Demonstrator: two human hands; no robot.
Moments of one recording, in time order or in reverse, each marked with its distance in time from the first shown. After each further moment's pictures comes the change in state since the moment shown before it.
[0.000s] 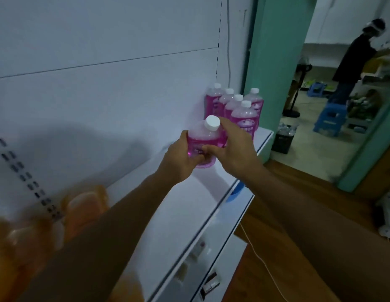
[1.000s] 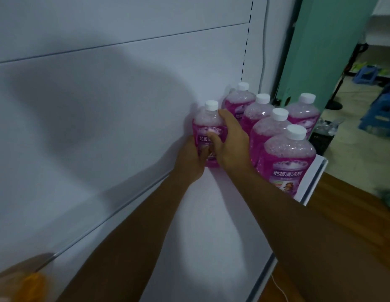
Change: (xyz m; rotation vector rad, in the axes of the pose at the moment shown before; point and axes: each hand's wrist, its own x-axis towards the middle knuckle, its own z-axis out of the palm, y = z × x) left_hand 0.201 -0.122 0.056 0.092 0.172 -0.197; right_hand 0.193 0.137 0.108 0.166 0.116 0.059
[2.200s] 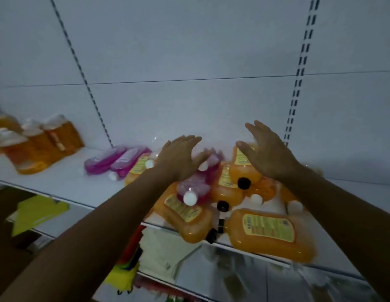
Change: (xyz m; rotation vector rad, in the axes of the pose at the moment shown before) left_hand -0.534 0.041 -0.379 0.953 0.477 -0.627; right_hand -0.313 -0.348 0.077 0.075 -0.930 -0.708
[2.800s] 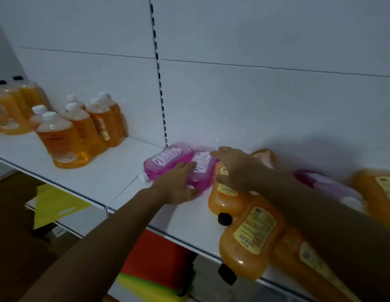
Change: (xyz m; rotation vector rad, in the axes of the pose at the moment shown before) left_hand -0.020 -0.314 0.020 -0.187 -0.310 -0.163; right_hand 0.137 -0.230 0.229 -0.288 -0.490 -0.255
